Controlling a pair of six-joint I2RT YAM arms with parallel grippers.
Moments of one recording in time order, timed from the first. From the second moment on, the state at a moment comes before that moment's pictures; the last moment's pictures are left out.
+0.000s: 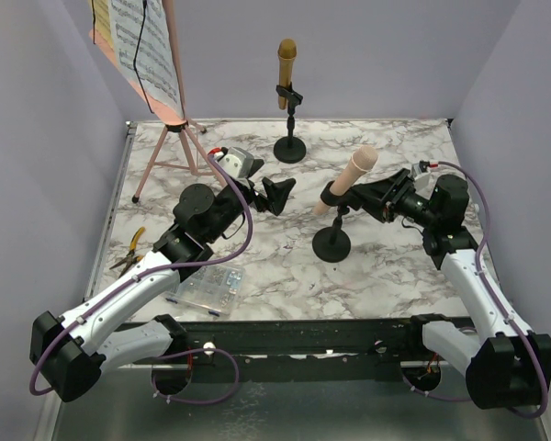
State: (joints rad) left arm -0.72 1.03 0.87 0.31 -0.01 -0.14; right arm 0.05 1.01 0.69 0.09 -0.74 1.20
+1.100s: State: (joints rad) left arm -0.73 1.03 0.87 0.31 -0.02 -0.14; right arm 0.06 1.24 0.95 0.20 -0.76 1.36
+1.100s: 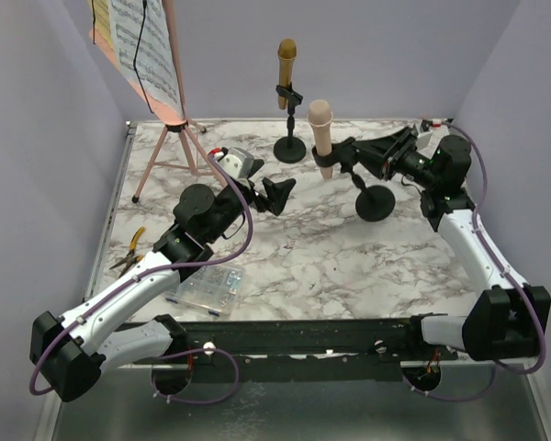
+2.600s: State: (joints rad) left arm -0.73 1.04 0.87 0.31 -0.04 -0.10; right arm 0.06 2.17 1.53 0.90 -0.62 1.83
